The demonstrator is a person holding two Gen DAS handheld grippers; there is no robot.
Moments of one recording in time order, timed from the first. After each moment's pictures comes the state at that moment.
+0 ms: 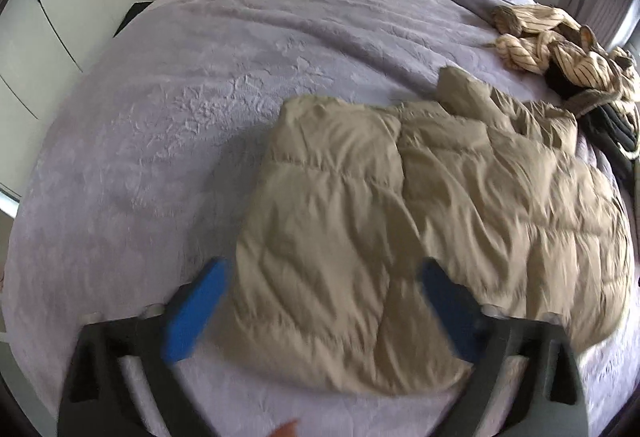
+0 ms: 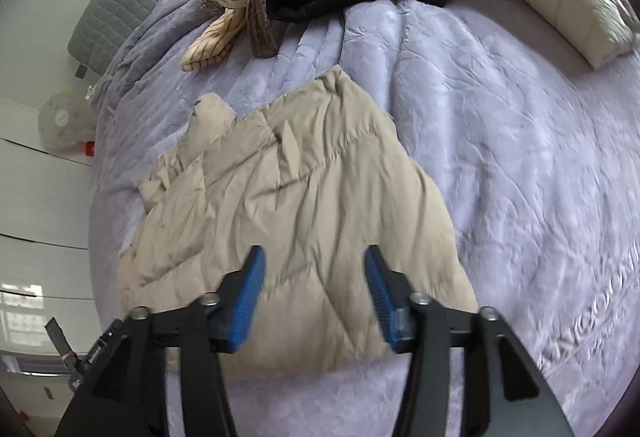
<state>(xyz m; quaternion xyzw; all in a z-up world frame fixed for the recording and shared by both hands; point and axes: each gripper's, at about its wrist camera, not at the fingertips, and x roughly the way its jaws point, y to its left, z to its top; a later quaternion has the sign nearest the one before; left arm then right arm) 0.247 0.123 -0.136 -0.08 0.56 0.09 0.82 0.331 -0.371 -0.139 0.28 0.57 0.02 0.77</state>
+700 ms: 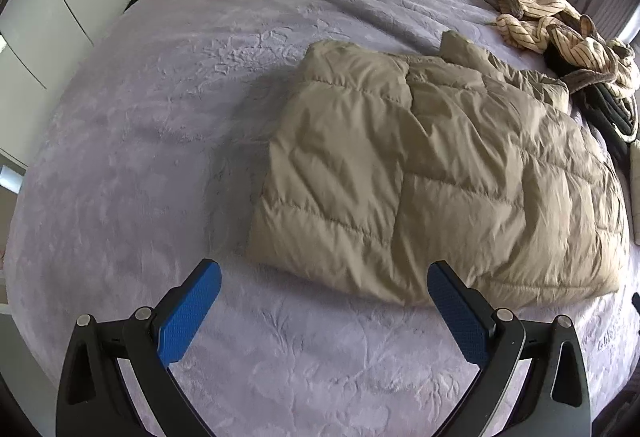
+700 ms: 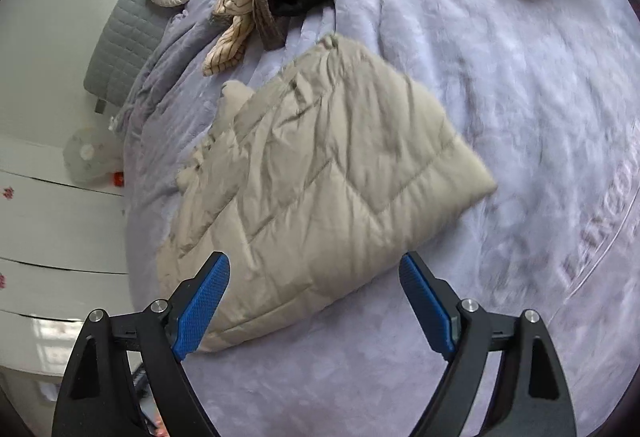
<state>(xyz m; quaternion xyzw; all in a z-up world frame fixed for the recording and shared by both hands) 0.179 0.123 -0.133 -0.10 0.59 0.09 0.80 0.247 -0.350 -0.135 0.37 0.54 0.03 0.75</state>
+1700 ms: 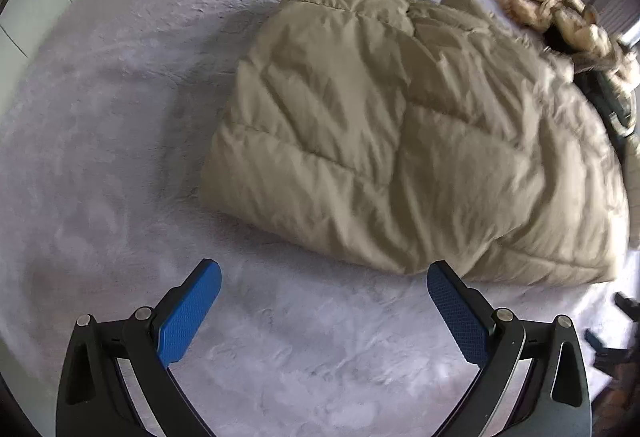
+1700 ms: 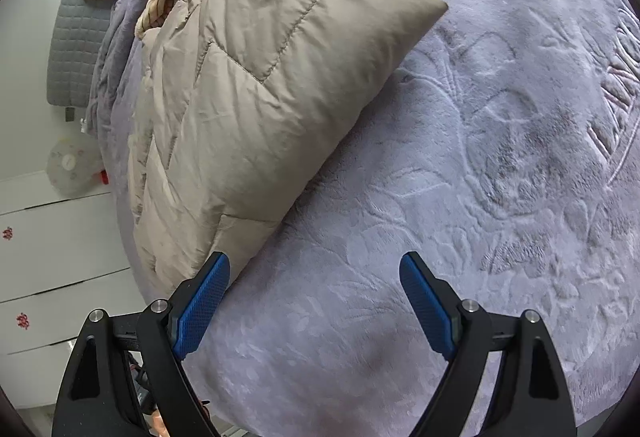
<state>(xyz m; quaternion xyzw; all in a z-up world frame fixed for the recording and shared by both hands) 0.173 0.123 -0.186 -0.17 0.62 0.05 0.77 0.228 -0.343 -0.221 0.44 0.62 0.00 0.66</state>
